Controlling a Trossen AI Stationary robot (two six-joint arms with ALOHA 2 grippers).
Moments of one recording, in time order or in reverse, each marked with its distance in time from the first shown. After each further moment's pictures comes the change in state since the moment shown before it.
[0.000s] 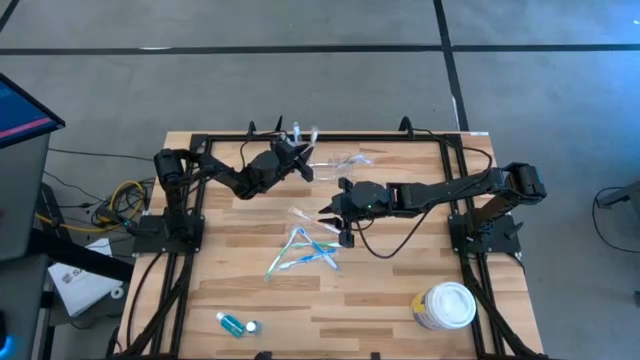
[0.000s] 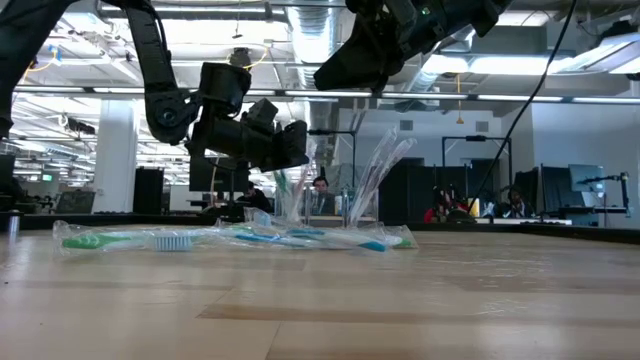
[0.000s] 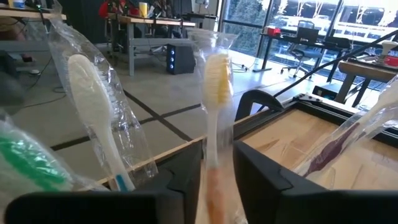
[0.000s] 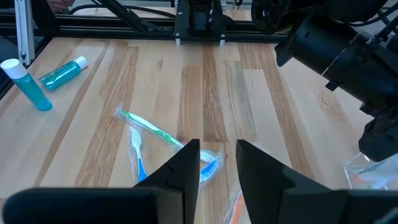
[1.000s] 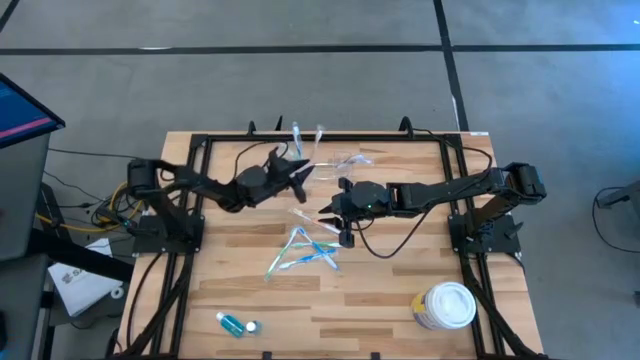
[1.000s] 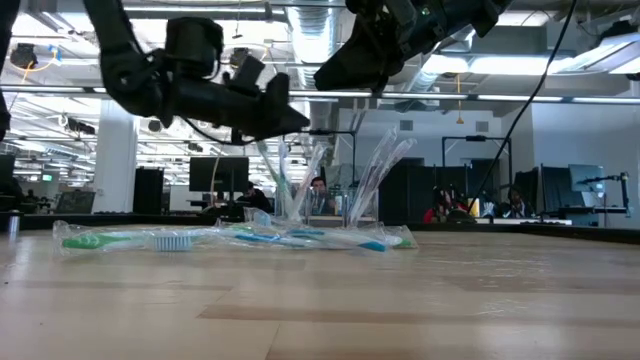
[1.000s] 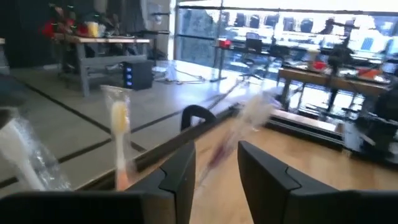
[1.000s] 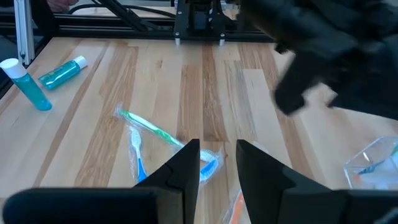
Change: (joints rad) left arm -0.179 -0.233 -0.135 -0.020 0.015 0.063; right arm -0.001 0.000 0.000 -0.001 0.000 0.002
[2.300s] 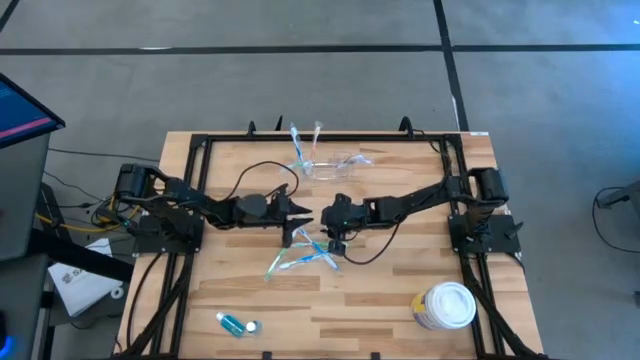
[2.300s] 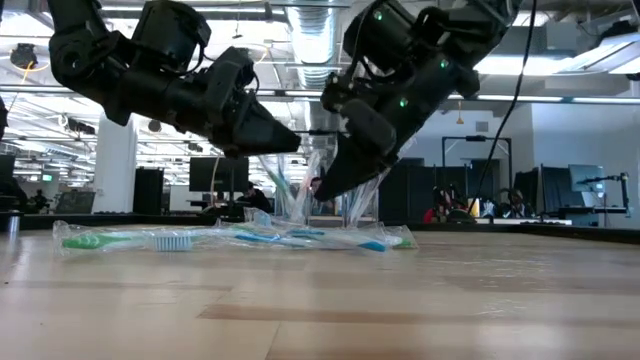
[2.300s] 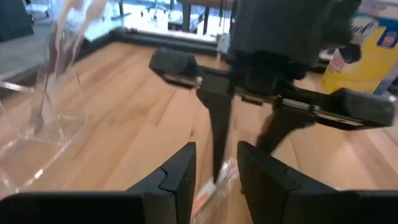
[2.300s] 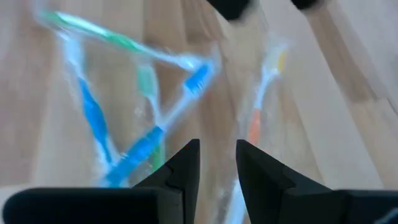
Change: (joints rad) left arm -0.245 -0.074 -0.097 -0.225 0.201 -0.039; right arm -0.005 0.283 0.000 -0.011 0.077 0.140
